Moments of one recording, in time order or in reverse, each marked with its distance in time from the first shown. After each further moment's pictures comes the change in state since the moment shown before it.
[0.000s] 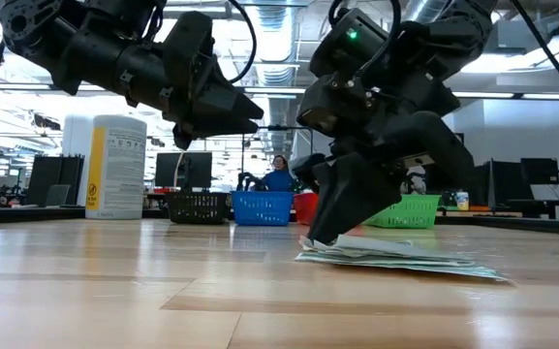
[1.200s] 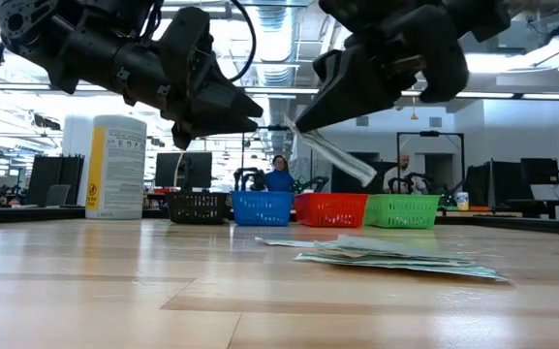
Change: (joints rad) left arm -0.015 0.000 0.000 0.001 0.000 -0.013; right arm 0.141 -0.264 -0.004 0.002 0.391 -0.002
